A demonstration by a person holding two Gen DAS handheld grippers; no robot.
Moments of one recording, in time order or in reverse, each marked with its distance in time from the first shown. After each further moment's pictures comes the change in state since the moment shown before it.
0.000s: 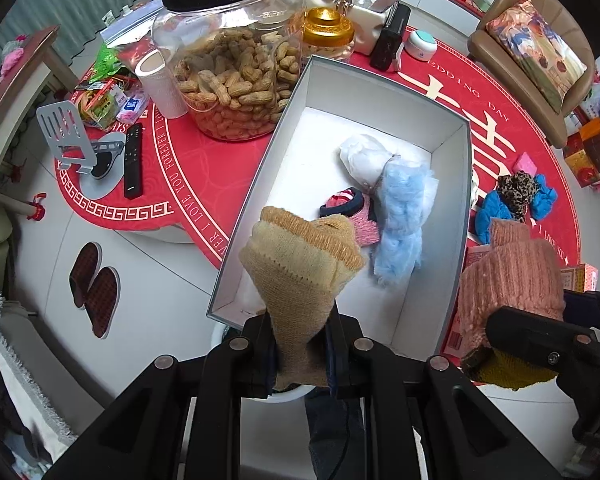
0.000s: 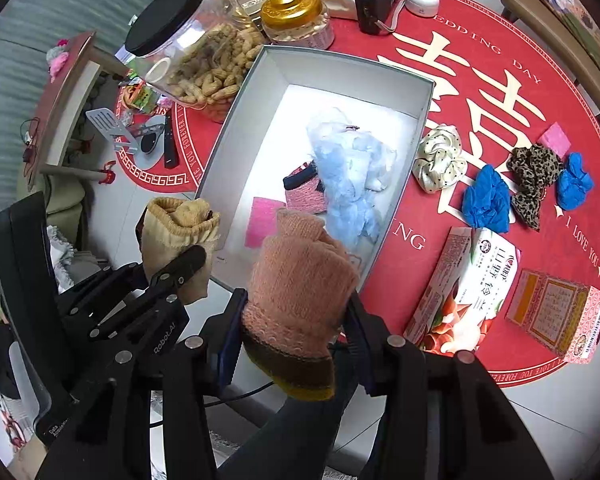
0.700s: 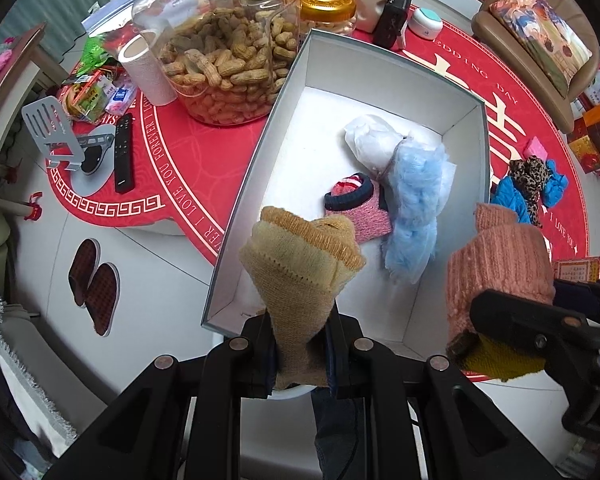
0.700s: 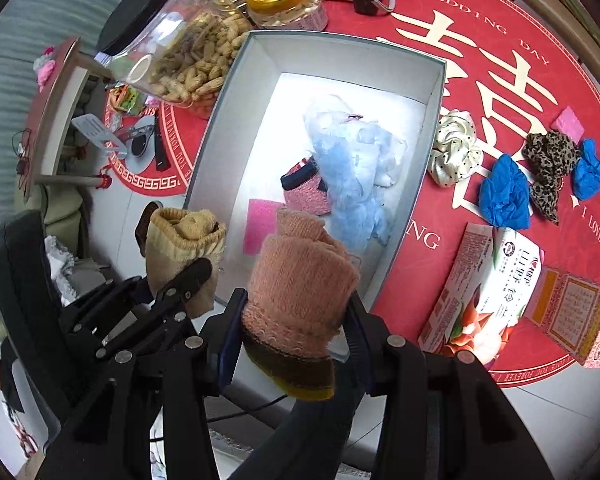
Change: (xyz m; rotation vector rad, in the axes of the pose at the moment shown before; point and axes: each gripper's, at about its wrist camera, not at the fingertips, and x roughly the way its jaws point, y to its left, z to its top) left arm 0.028 0.000 0.010 0.024 0.064 0.007; right arm 0.031 -0.003 0.016 0.058 0.032 0.017
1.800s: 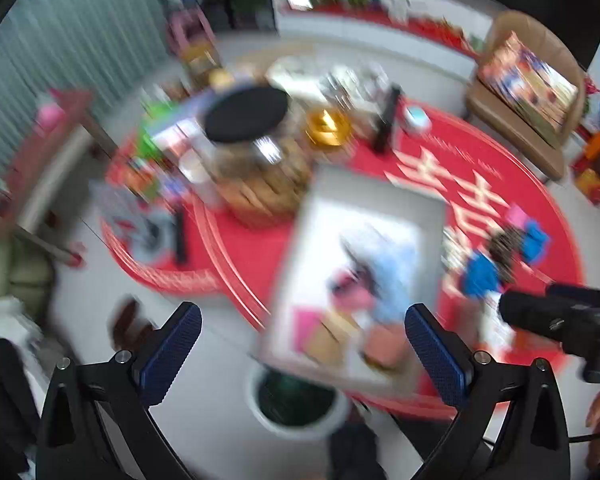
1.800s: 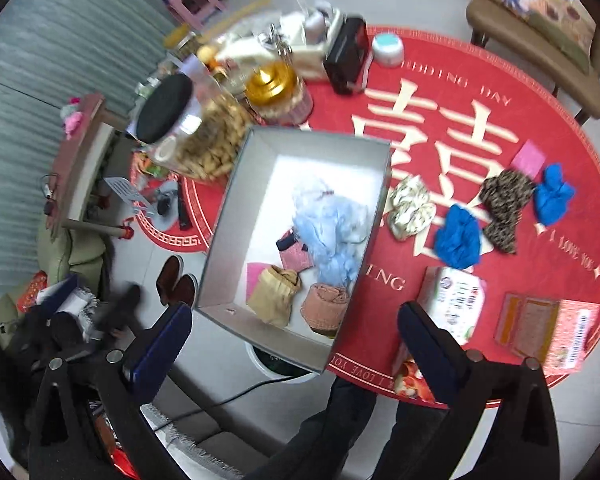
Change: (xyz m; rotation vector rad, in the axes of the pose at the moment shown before) left arm -0.124 -0.021 -0.003 -0.009 -0.255 0.086; right arm -0.104 -0.036 -0.016 0.007 -0.241 0.072
